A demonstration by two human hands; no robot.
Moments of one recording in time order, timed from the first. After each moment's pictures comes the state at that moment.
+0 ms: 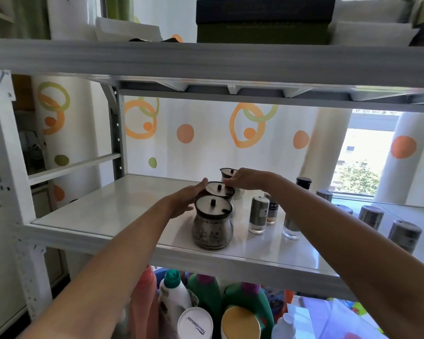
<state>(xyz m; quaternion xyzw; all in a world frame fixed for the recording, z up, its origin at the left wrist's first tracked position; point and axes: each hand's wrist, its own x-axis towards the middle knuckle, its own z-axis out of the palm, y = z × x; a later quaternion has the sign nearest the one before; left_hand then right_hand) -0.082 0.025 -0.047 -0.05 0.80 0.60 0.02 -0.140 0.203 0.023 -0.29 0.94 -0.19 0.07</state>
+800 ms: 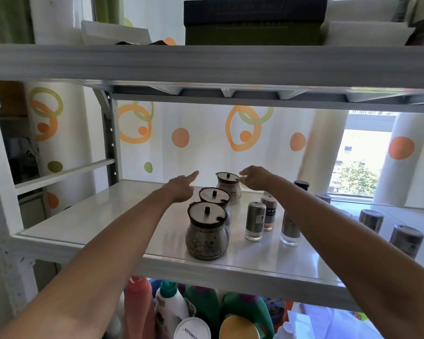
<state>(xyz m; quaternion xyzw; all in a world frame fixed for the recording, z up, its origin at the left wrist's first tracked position) -0.099 0.018 -0.015 -0.10 0.98 0.17 -0.08 -0.170 0.224 0.025 -0.24 0.96 -0.16 -0.03</state>
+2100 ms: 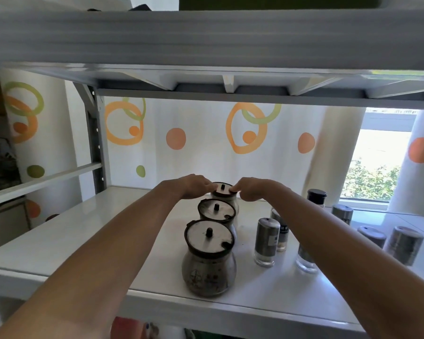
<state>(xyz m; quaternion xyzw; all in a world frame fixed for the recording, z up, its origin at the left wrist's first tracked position) -0.167 0.019 0.006 -0.02 0.99 0.14 0.00 -0.212 0.188 0.019 -0.28 0.96 0.01 0.05</state>
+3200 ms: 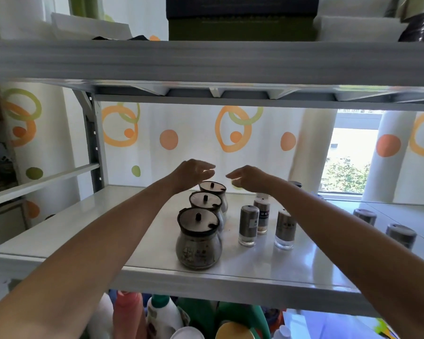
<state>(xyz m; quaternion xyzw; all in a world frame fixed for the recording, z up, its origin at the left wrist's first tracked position) -0.107 0.055 0.025 0.06 0.93 0.32 -0.18 -0.183 0.234 0.024 -0.32 0.92 -0.22 -0.05</state>
